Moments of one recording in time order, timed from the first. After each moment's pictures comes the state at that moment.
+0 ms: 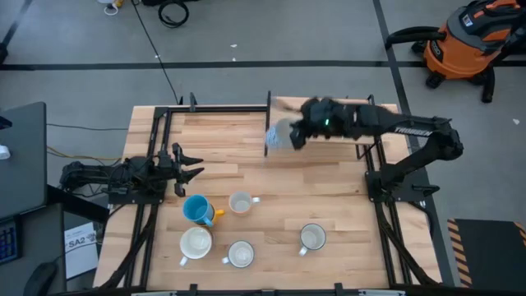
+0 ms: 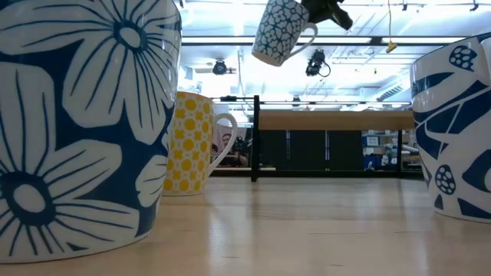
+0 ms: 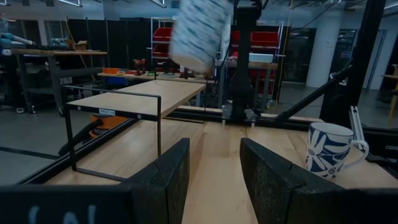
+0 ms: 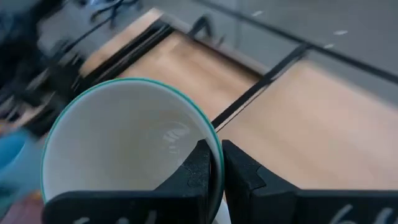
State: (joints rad) left arm -0.07 0.01 0.01 0.11 -0.29 -0.04; right arm -0.14 1.36 1.49 -0.79 0.35 0.58
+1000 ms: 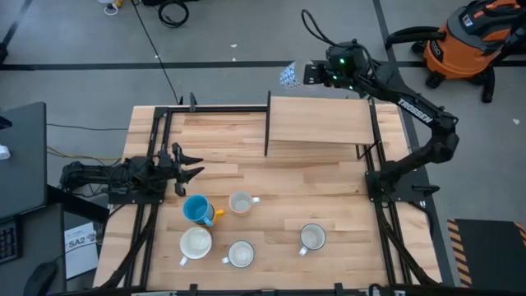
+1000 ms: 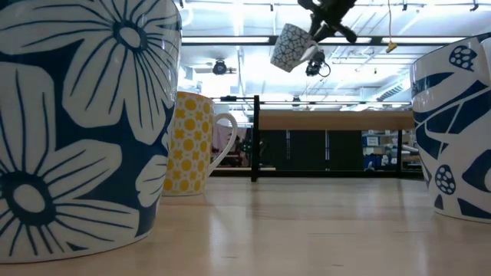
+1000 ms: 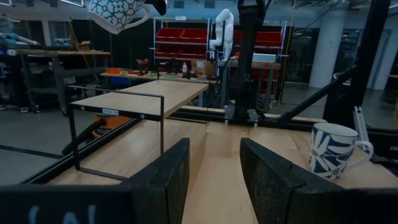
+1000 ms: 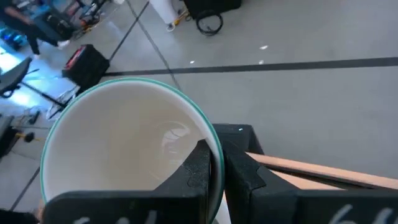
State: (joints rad) left arm -0.07 0.01 0.01 0.11 -0.31 -0.04; right arm -0.61 1.41 1.65 -0.76 0.23 0.69
